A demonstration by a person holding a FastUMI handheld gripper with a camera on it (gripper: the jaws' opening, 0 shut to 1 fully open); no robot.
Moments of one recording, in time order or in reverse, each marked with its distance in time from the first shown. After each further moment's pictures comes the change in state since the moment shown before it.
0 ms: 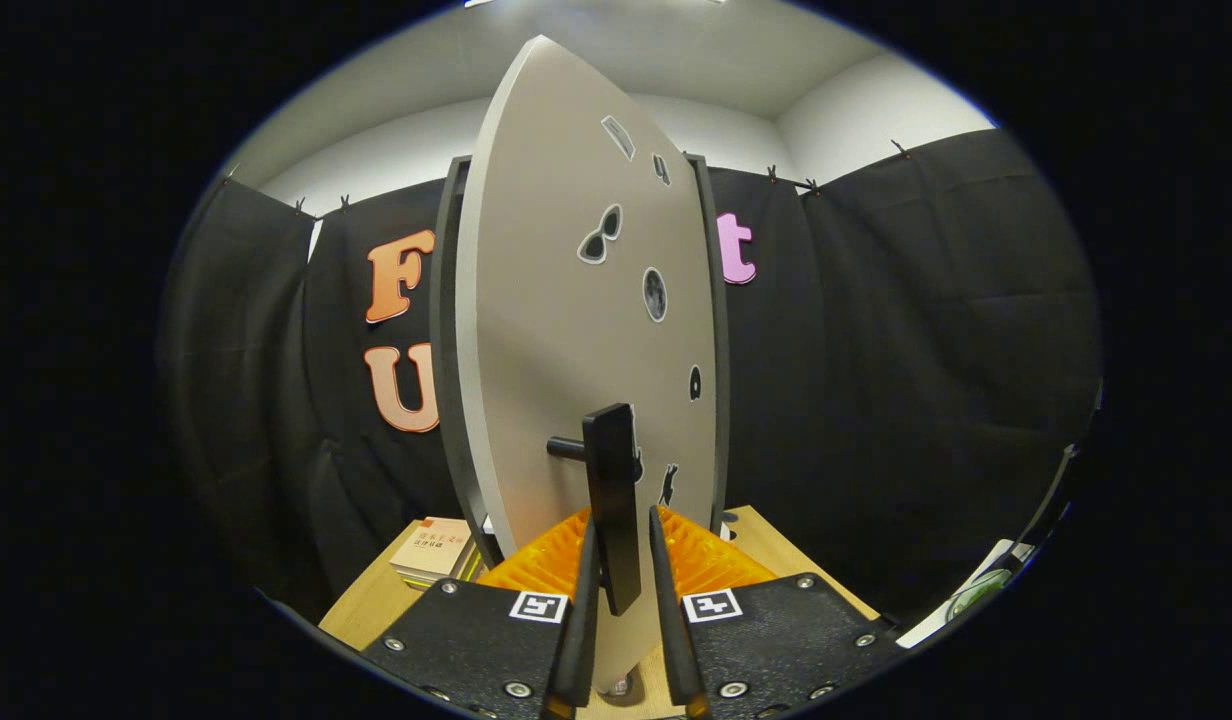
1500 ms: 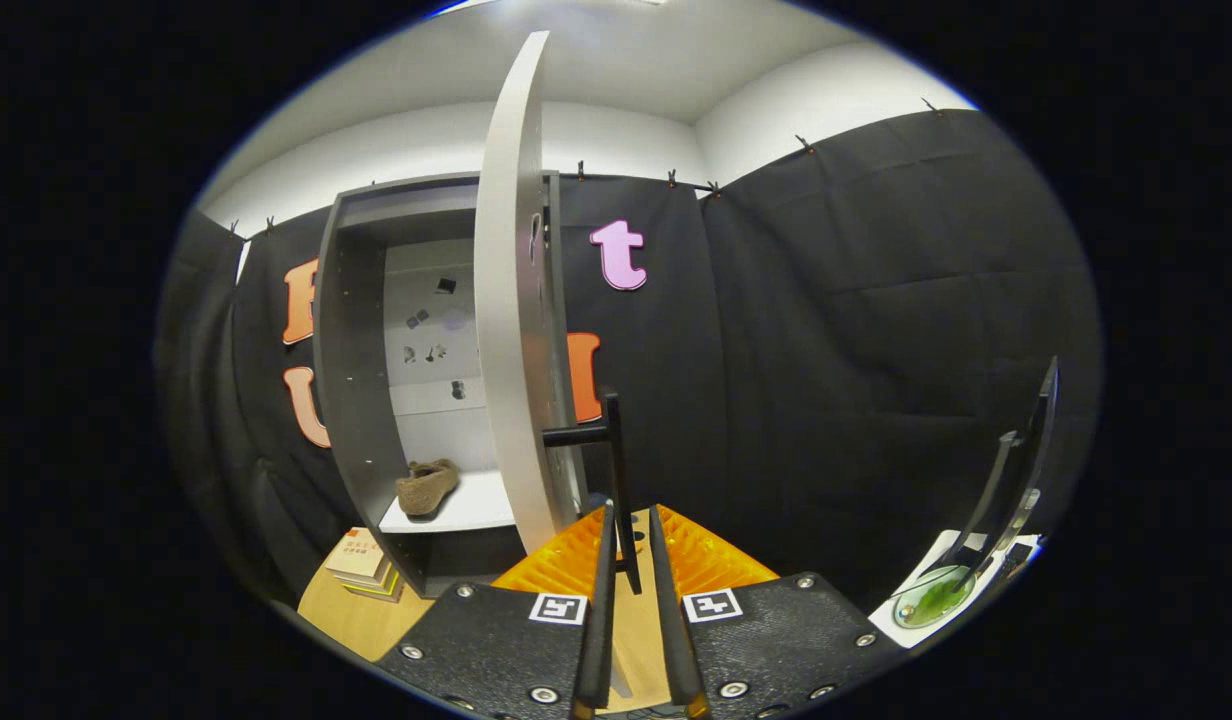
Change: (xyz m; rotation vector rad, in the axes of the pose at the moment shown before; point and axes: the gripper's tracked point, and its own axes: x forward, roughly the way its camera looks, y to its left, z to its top) arm -0.017 -0.140 -0.007 0.044 -0.023 -0.214
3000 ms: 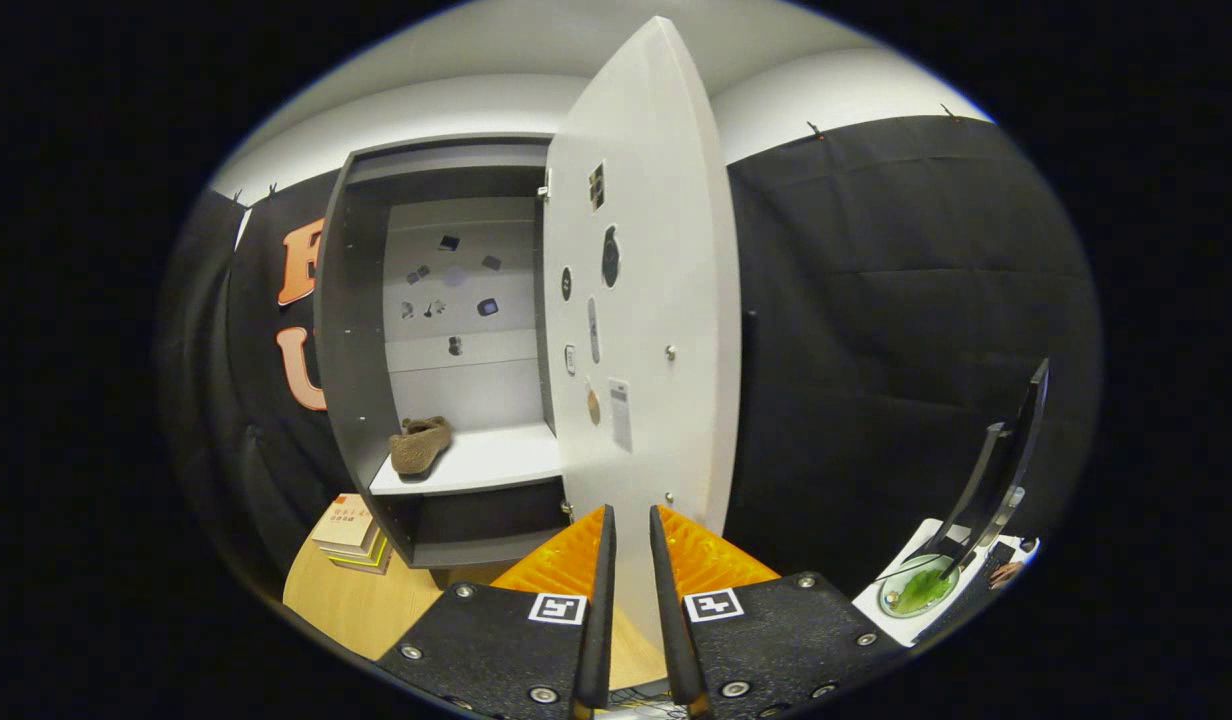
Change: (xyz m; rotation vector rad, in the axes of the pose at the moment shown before) arm -0.016 0.022 -0.035 -0.058 0.119 0.013
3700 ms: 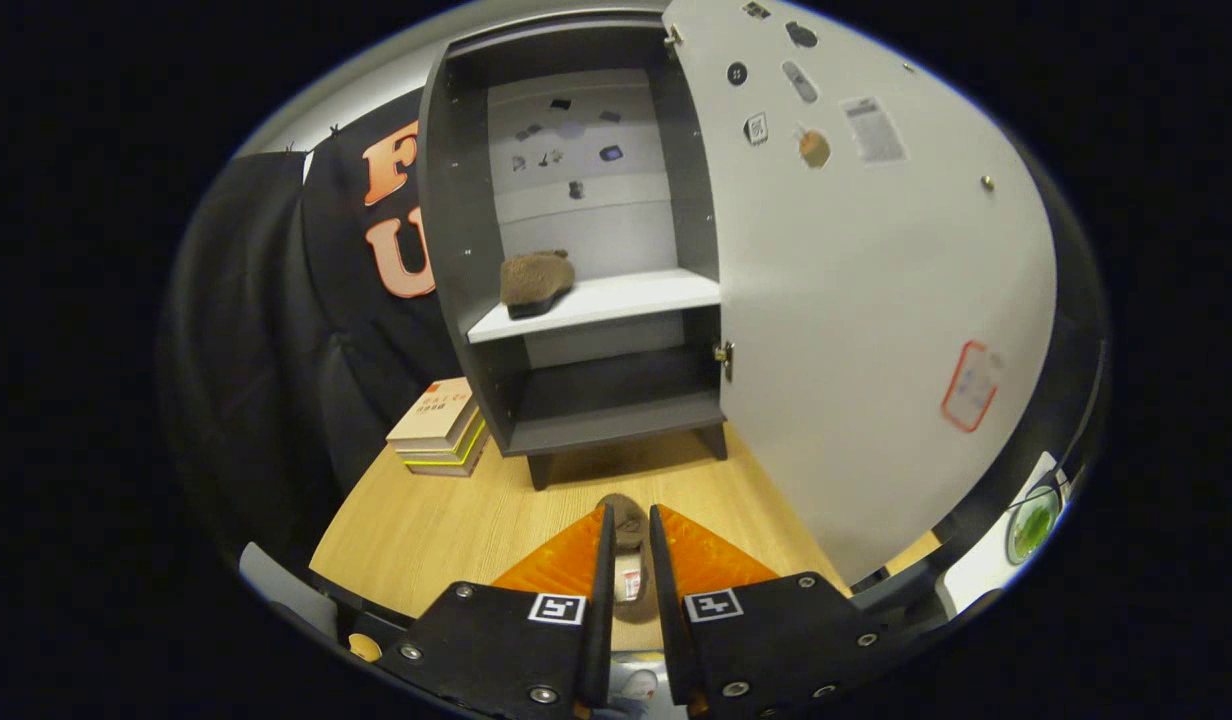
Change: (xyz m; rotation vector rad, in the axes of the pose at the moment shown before) arm 0.025 0.130 -0.203 -0.025 0.370 0.335
